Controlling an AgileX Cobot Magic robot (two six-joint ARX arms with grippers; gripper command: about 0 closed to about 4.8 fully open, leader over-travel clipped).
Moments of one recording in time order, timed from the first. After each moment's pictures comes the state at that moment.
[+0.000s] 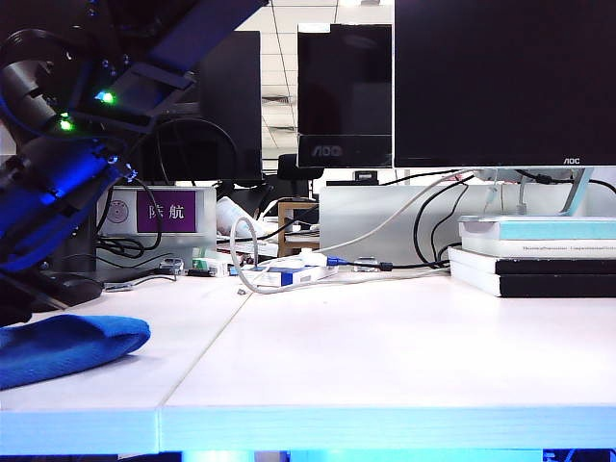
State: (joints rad) left arm 0.39 1.46 0.99 -0.91 0.43 0.20; right arm 1.02 2.53 2.19 -0.53 -0.52 0.26
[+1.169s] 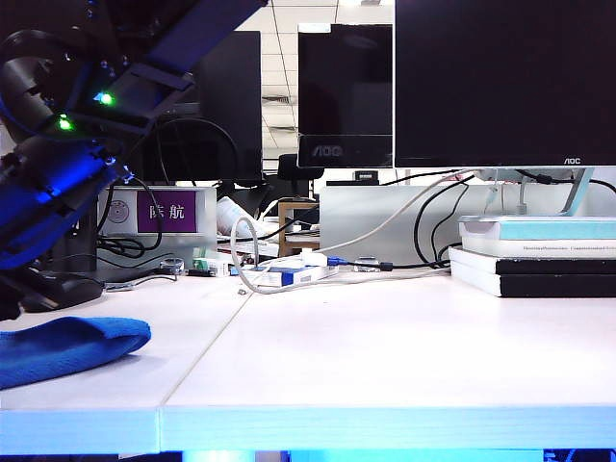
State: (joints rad) left arm 0.39 1.63 0.93 -0.80 0.45 0.21; right arm 1.02 2.53 2.19 -0.50 -0.55 0.26
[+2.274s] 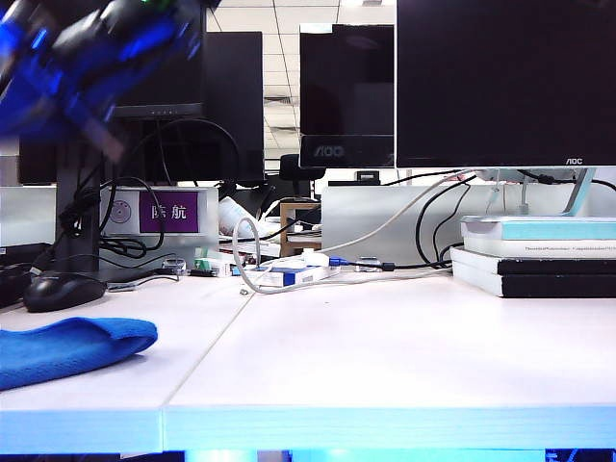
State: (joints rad) left arm 0.40 1.67 0.94 -0.77 0.50 0.21; right arm 0.89 2.53 2.67 -0.76 -0.59 0.25
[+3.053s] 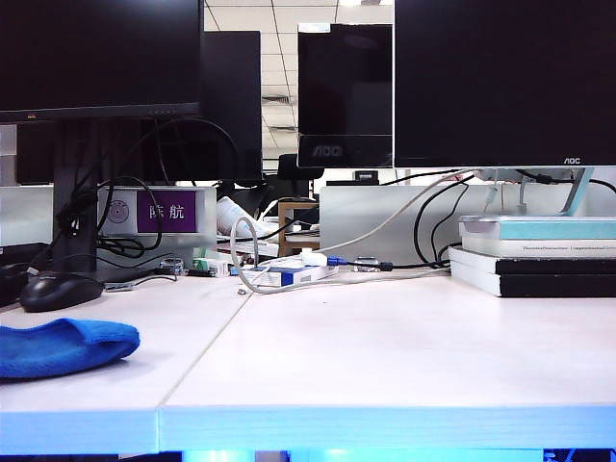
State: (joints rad) left arm 0.39 1.22 0.93 -0.71 0.49 0.16; right arm 0.78 2.48 3.17 -1.08 -0.33 0.08
